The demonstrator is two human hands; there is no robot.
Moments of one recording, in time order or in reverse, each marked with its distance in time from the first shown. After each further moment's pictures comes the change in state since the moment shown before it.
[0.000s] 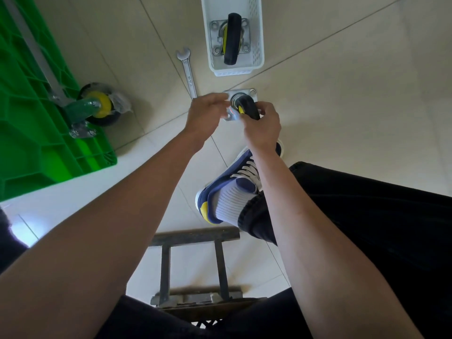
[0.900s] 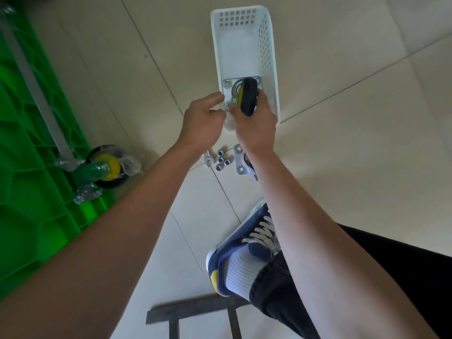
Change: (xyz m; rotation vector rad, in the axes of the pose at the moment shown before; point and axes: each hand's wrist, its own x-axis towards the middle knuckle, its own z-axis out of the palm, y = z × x) left_hand 0.080 0.071 -0.032 0.240 0.055 0.235; right_hand 0.082 -0.086 0.066 0.120 -0.046 -0.224
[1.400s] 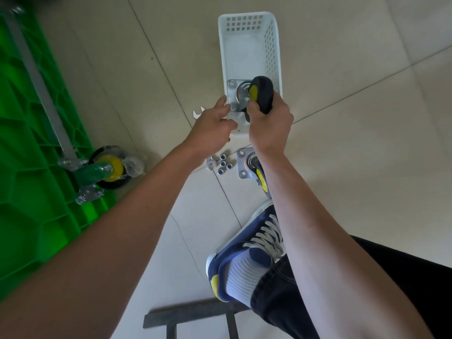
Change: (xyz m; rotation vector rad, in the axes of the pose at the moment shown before) left_hand -0.011 0.014 -0.002 -0.019 -0.225 -0.061; right_hand 0.005 -0.012 -0.016 0.001 0.119 -0.065
